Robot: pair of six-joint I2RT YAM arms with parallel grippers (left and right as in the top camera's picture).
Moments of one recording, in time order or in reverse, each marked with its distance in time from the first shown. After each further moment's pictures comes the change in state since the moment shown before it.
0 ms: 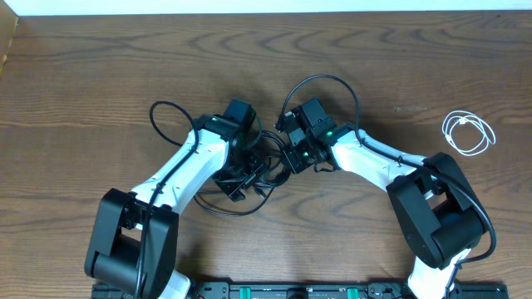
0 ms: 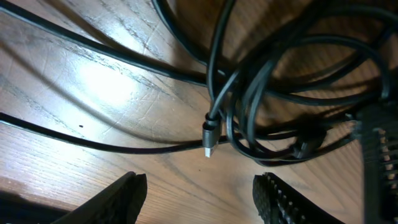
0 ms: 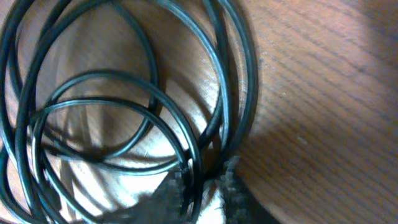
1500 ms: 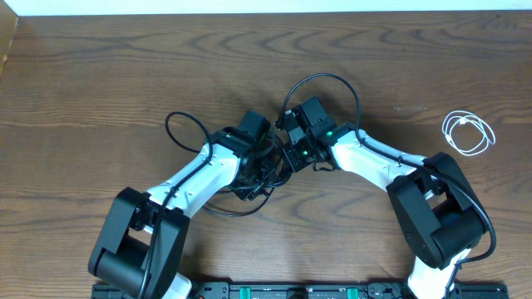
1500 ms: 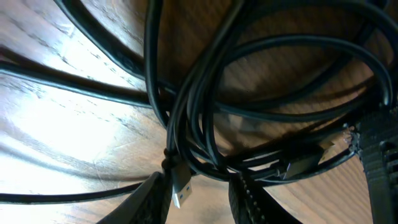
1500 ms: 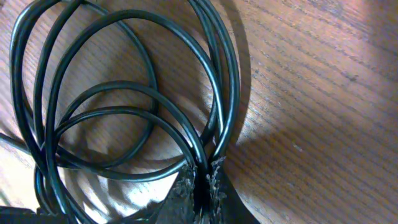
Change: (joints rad) left arm -0.087 -0.001 -0.114 0.259 -0.046 -0.113; right arm 0.000 0.000 0.000 0.021 0.001 0.027
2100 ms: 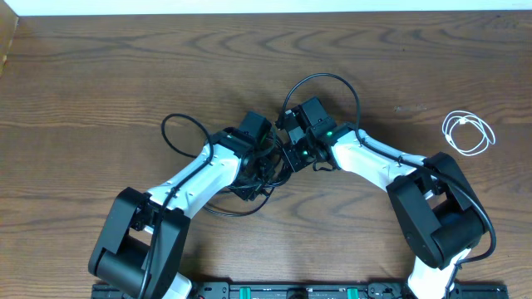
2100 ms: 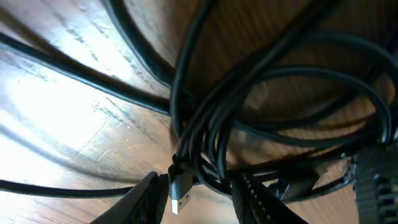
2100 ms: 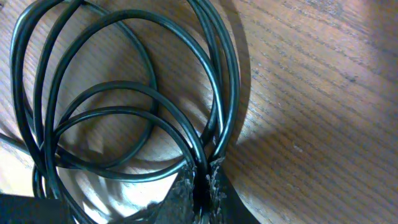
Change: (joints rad) left arm -0.007 0.000 0.000 -0.001 -0.046 -0.165; right arm 0.000 0.000 0.000 0.002 0.000 0.000
